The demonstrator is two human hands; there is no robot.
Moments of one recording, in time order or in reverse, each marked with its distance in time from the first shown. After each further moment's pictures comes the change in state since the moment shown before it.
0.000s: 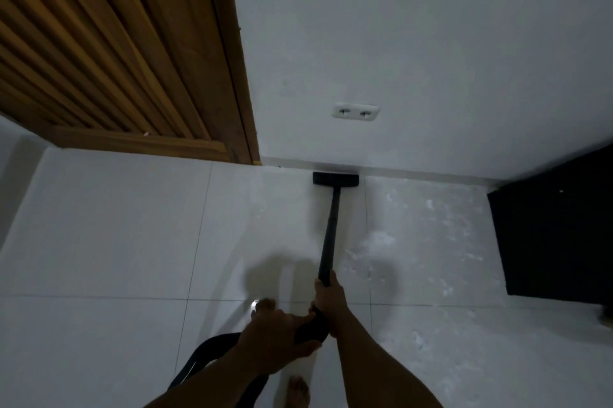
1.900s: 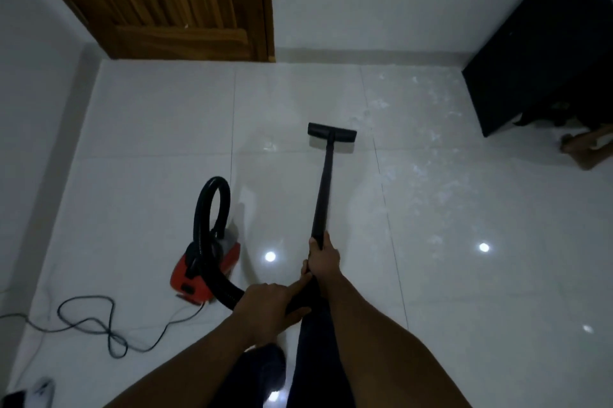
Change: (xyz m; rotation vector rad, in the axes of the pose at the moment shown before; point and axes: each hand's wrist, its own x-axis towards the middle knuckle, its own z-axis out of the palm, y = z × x) left_hand -0.555 0.125 0.469 -0.071 0.153 0.129; right_hand -0.322 0.628 0.134 0.125 0.156 -0.083
